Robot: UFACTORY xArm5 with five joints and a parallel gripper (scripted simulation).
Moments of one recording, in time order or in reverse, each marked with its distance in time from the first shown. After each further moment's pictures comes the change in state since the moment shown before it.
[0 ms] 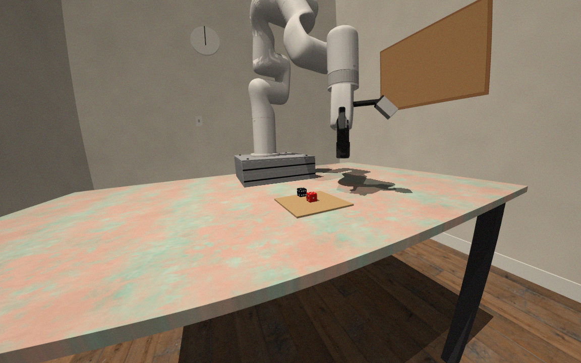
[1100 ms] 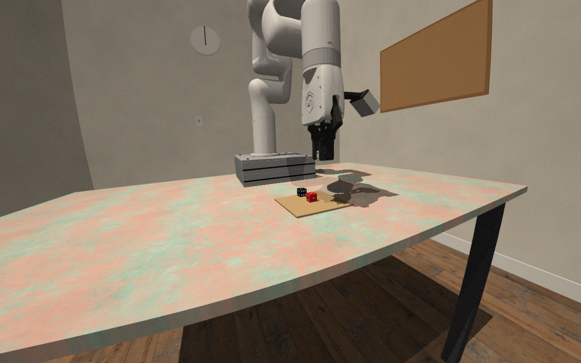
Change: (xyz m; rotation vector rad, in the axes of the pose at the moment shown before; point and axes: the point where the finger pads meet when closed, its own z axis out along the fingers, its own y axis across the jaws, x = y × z) arm -0.035 0.107 -0.004 -0.006 -0.003 -0.672
